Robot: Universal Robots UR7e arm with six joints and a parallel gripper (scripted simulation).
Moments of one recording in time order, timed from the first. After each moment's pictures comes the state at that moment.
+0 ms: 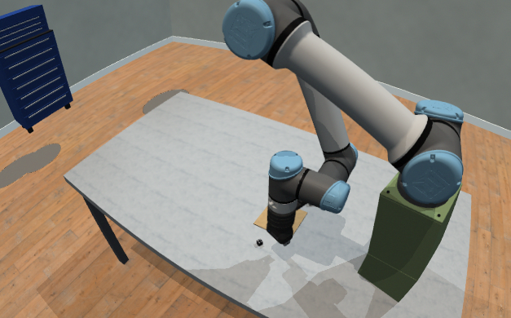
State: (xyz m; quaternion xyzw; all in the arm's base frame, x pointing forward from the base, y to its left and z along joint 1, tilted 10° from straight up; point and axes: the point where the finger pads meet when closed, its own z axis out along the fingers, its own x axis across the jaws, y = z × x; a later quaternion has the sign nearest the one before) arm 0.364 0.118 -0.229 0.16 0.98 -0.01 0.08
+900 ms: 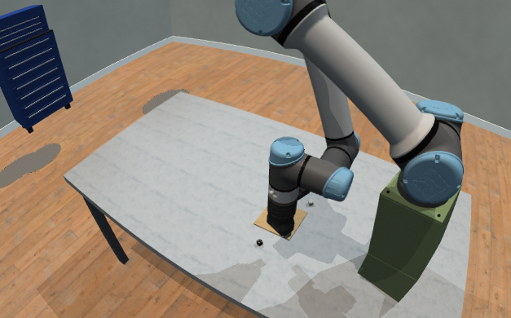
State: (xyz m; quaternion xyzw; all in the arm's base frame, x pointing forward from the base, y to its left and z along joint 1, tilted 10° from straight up) arm 0.358 0.119 -0.190 0.16 0.98 -0.01 0.08
